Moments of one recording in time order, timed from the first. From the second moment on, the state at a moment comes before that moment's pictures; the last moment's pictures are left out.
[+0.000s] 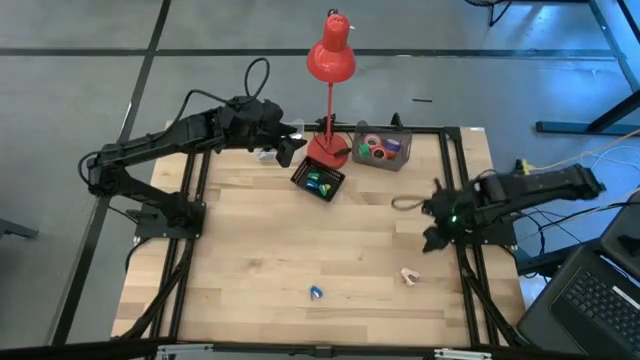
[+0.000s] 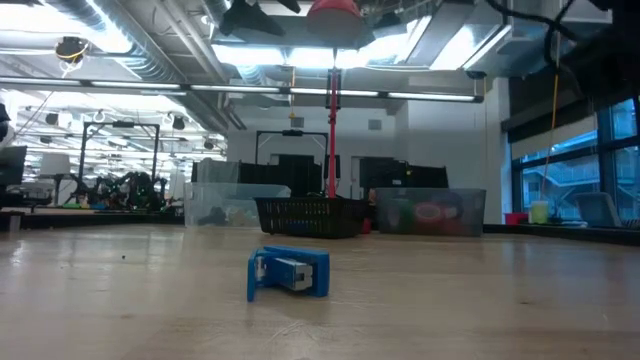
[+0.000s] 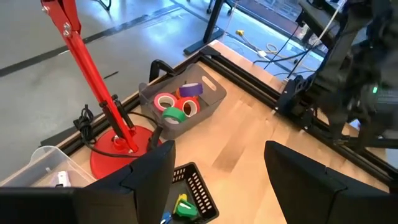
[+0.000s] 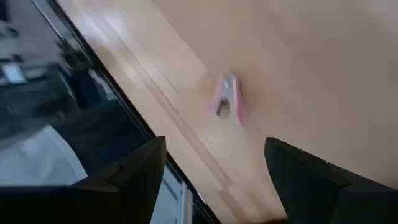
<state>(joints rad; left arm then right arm) 0.31 1.28 1.40 -0.59 -0.11 -0.40 0.19 0.70 0.61 -0.94 -0.41 1.14</state>
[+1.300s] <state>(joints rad) 0.31 1.28 1.40 -0.60 -0.08 -0.39 0.52 1.14 0.40 -0.24 -0.29 1.36</state>
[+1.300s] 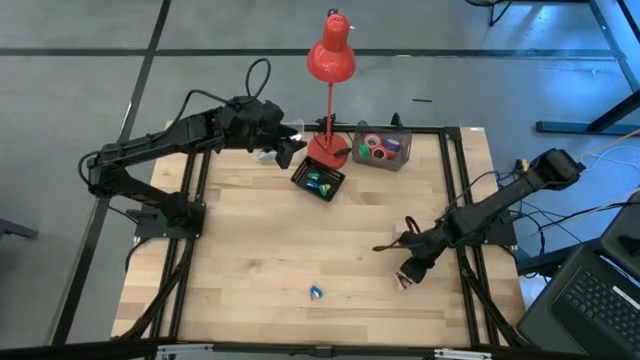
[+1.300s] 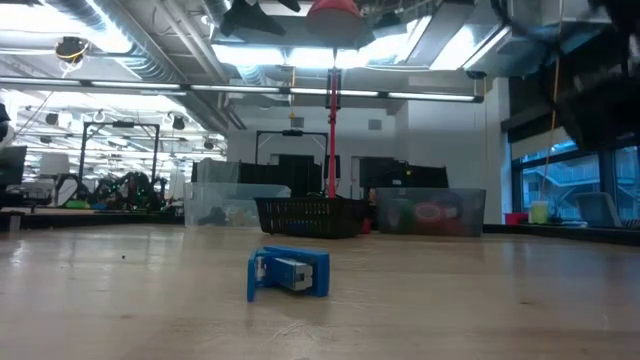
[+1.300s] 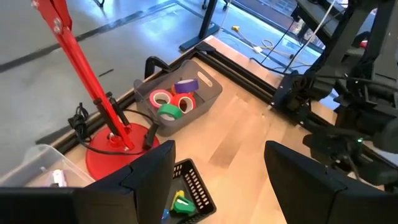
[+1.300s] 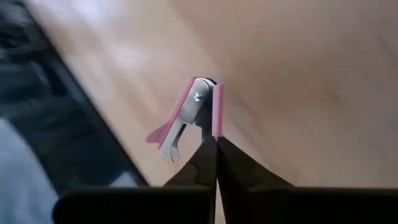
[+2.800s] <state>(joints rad) 0.14 1.64 1.18 0.19 0.65 -0.63 0.12 1.18 1.16 -0.62 0.03 0.64</state>
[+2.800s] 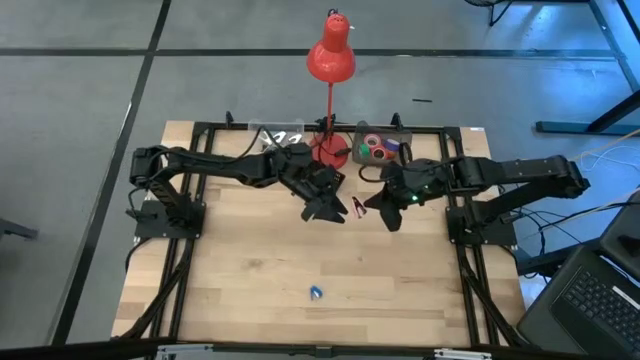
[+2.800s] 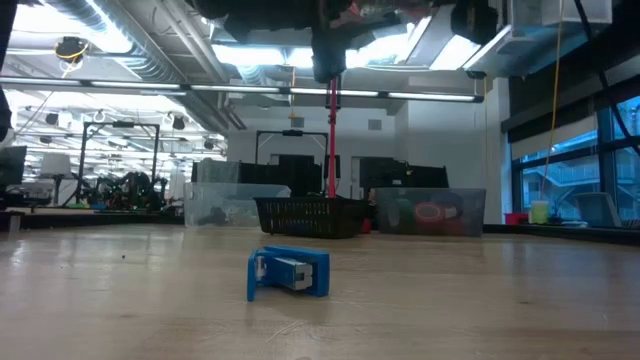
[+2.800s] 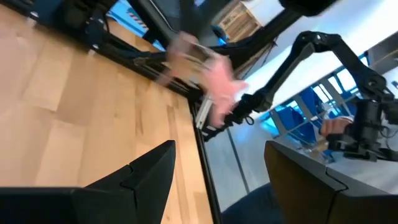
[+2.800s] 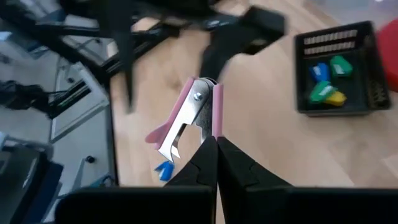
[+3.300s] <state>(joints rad) 0.17 1.64 1.18 0.21 0.67 -0.63 0.03 1.27 1.16 -0.53 -0.10 0.59</state>
